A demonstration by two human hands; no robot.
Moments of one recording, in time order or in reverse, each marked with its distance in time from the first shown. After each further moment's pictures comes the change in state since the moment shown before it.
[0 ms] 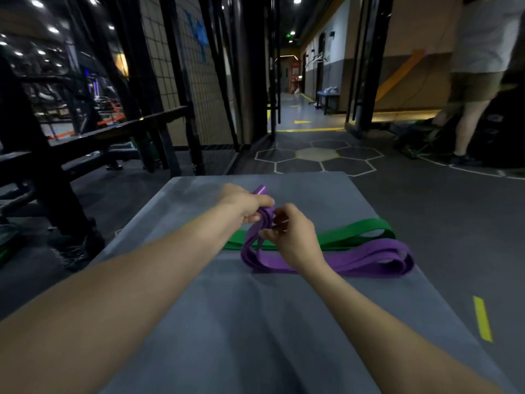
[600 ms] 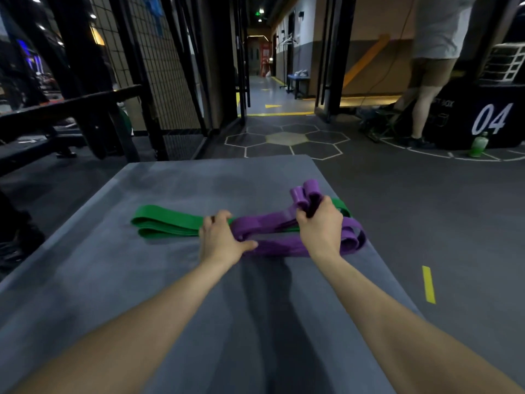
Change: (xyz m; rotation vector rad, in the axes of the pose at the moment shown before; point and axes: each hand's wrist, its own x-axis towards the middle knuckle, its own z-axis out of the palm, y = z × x) left_hand -0.026 -0.088 0.069 0.552 0.126 0.277; right_hand -0.014 0.064 -0.074 -0.121 0.415 0.275
